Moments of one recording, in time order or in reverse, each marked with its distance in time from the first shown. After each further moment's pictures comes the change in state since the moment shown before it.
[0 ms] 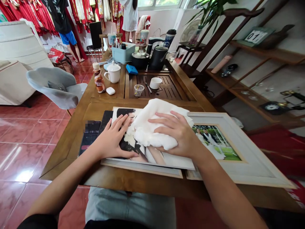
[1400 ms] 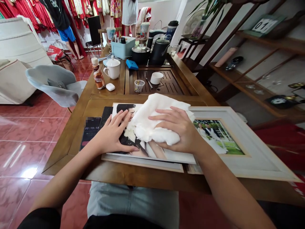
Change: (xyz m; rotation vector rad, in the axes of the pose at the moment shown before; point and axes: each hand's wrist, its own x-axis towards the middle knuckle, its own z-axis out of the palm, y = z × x) left_hand 0.001 -0.002 0.000 -0.021 0.003 0.005; right_hand -0.002 -0.004 0.001 0.081 0.067 0.045
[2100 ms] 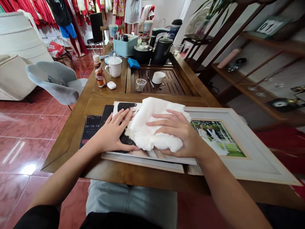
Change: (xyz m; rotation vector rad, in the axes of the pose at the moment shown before) left_hand 0.000 0.001 0.001 0.008 -0.007 0.000; right_hand -0.001 -0.005 -0.001 0.077 -0.050 -0.081
